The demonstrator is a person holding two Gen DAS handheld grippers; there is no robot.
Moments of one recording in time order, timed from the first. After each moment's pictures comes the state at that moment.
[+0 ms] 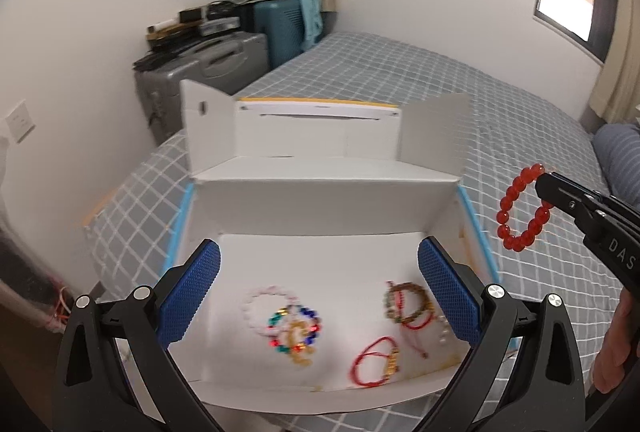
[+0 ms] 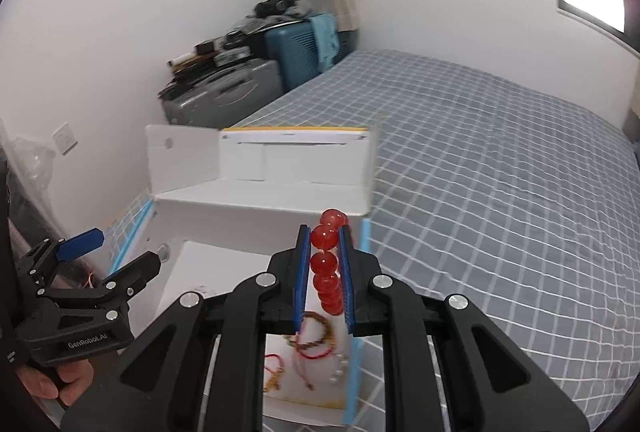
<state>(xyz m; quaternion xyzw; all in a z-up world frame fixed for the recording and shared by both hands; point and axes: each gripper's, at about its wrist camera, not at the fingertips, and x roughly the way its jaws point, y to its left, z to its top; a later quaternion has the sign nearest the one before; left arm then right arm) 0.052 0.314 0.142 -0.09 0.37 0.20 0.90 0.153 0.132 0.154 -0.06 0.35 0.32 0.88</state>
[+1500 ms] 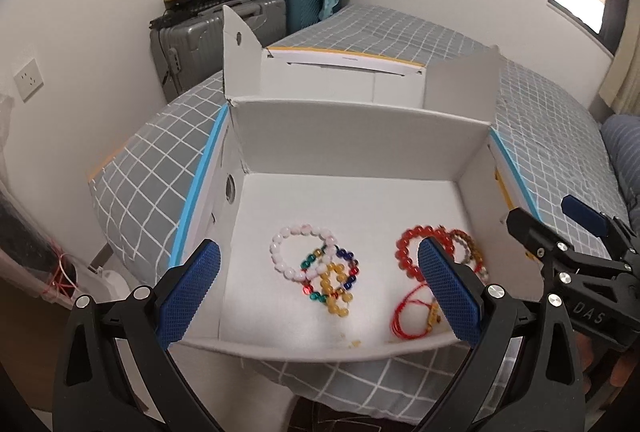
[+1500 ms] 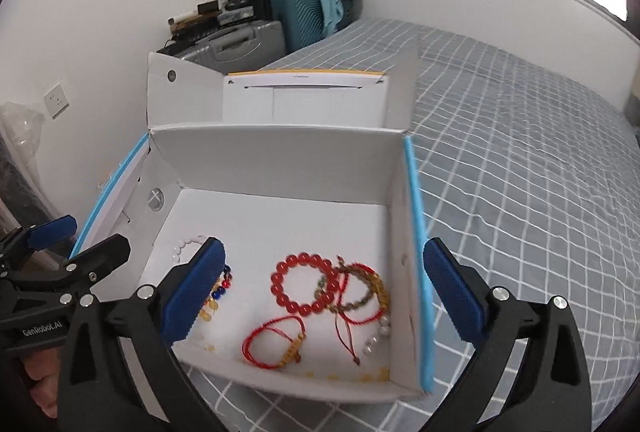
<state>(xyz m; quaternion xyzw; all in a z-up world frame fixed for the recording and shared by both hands) 0.003 0.325 0.087 -0.11 0.40 0.20 0.89 0.105 0.151 0.080 -0.08 0.37 0.30 0.88</state>
